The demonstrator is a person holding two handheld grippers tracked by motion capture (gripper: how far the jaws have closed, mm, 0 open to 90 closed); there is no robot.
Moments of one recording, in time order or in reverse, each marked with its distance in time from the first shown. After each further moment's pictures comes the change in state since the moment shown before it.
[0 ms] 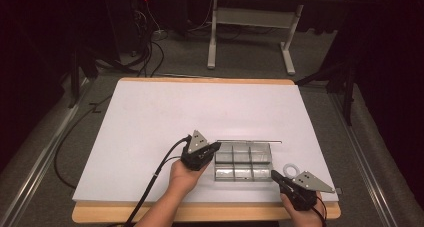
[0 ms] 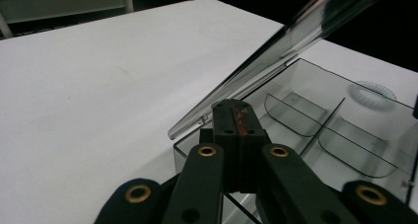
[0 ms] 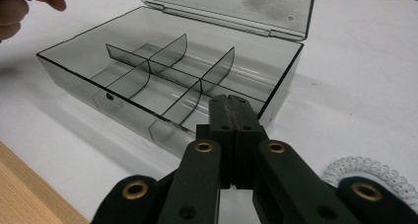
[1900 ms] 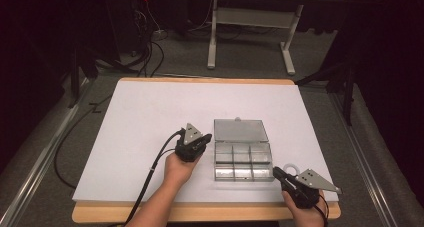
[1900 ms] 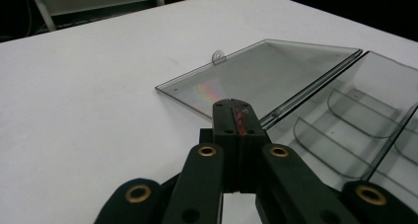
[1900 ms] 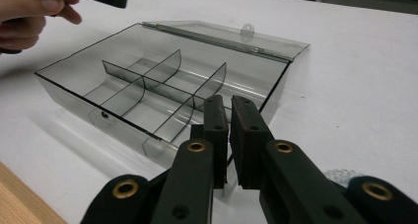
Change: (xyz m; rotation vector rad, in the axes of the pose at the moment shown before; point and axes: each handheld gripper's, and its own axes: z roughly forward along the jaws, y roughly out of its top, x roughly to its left) left arm 0.031 -0.005 0.000 0.033 0.113 -0.001; right arm -0.004 0.007 -0.004 -0.032 -0.016 0.014
